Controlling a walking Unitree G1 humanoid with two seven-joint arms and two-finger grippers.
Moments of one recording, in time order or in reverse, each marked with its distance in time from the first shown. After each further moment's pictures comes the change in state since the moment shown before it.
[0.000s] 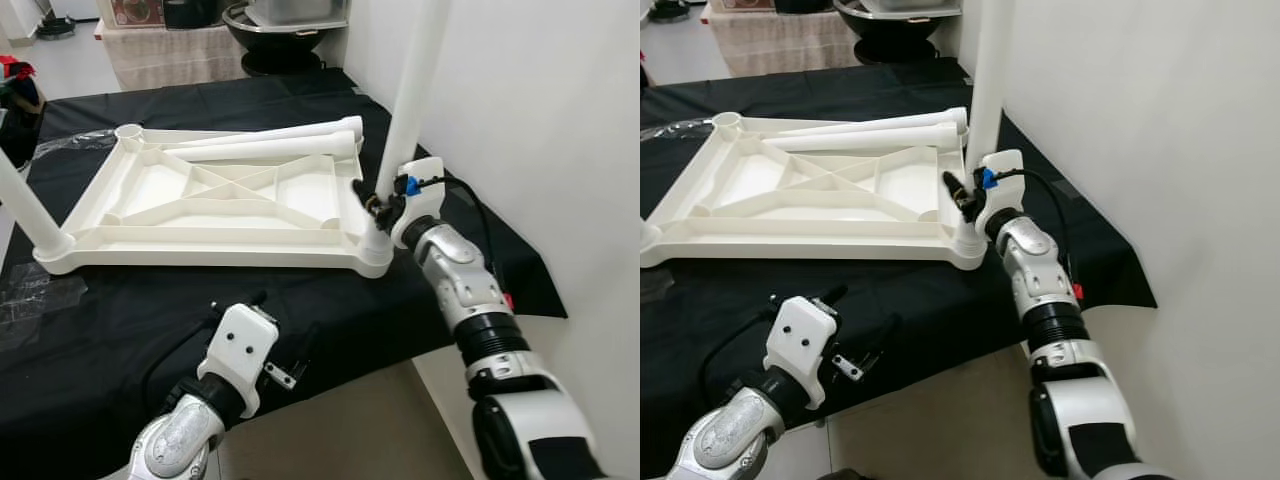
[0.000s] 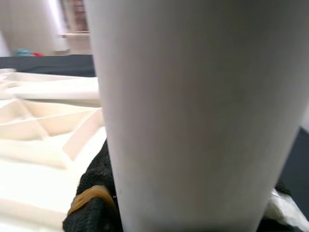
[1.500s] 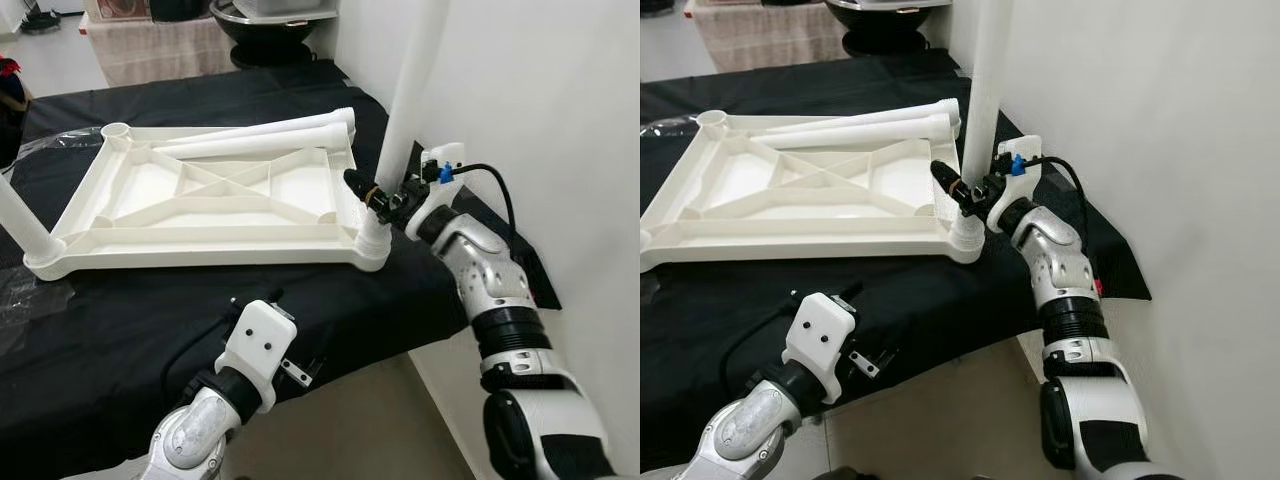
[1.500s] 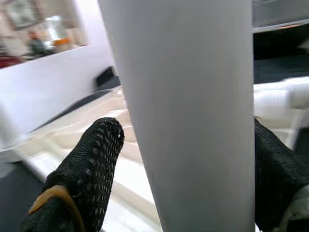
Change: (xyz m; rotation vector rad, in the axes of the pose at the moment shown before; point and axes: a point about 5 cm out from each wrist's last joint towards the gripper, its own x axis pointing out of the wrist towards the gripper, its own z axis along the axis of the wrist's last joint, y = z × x) left arm 0.009 -0.010 0.001 -0.003 -0.015 -0.036; right arm -0.008 0.000 0.017 0.216 -0.054 0.600
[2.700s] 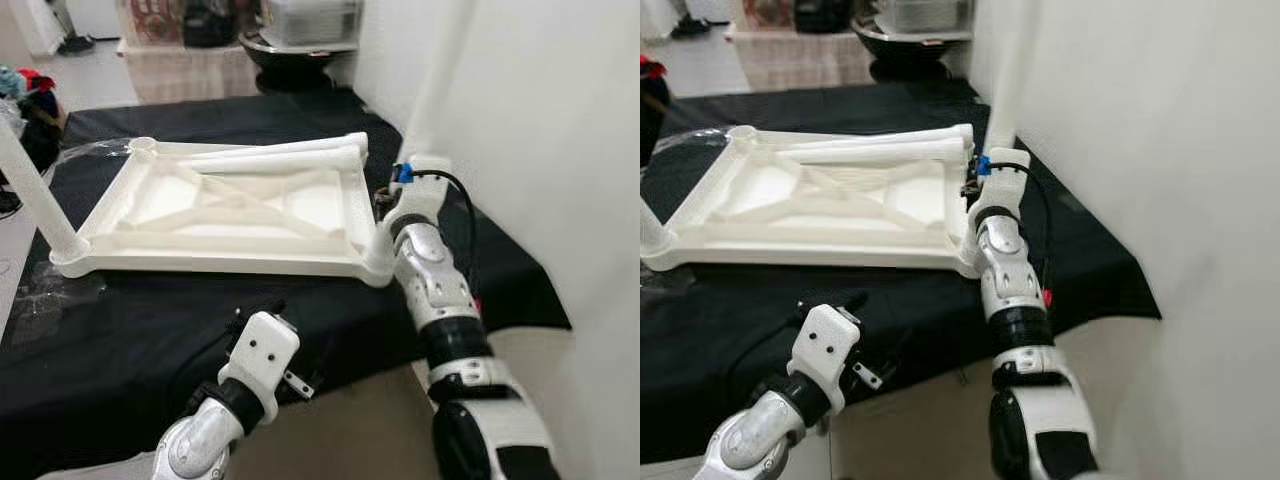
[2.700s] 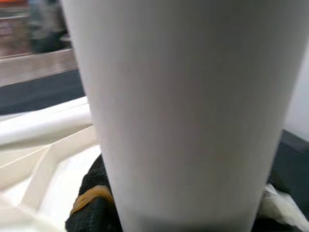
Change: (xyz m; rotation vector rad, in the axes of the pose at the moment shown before) left arm 0.002 -0.002 -0.007 0.001 0.013 -0.007; right arm 0.012 0.003 -0.009 -0.071 -0.007 -0.939
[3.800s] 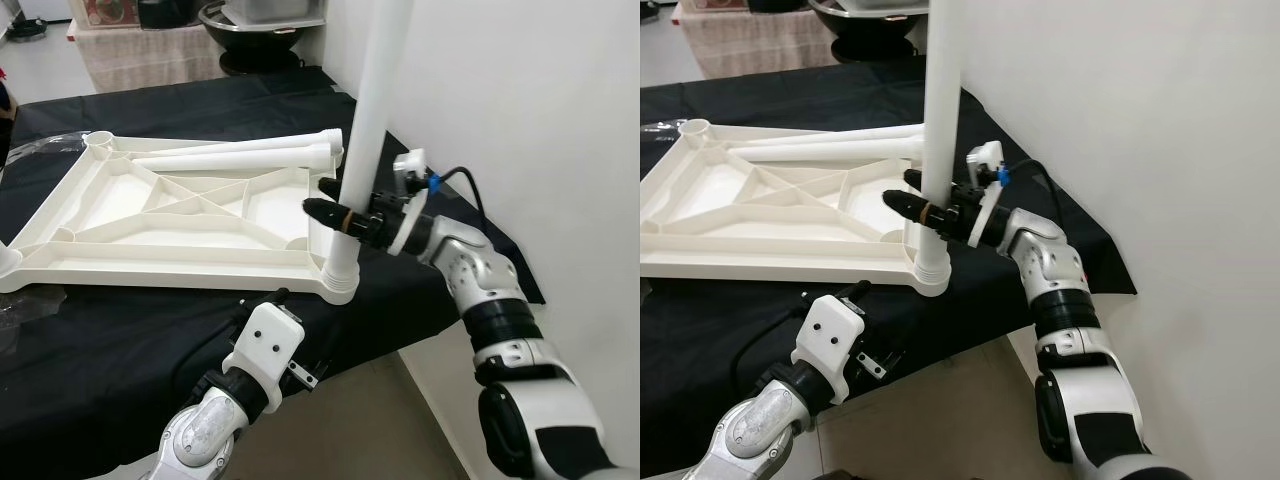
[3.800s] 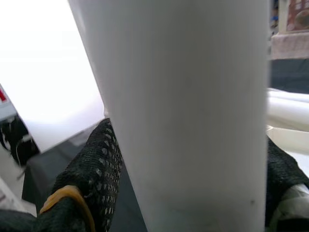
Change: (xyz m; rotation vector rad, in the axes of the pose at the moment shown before) left arm 0.002 -0.002 0.001 0.009 -0.012 -0.007; right arm -0.022 0.016 0.005 0.080 0.089 1.357
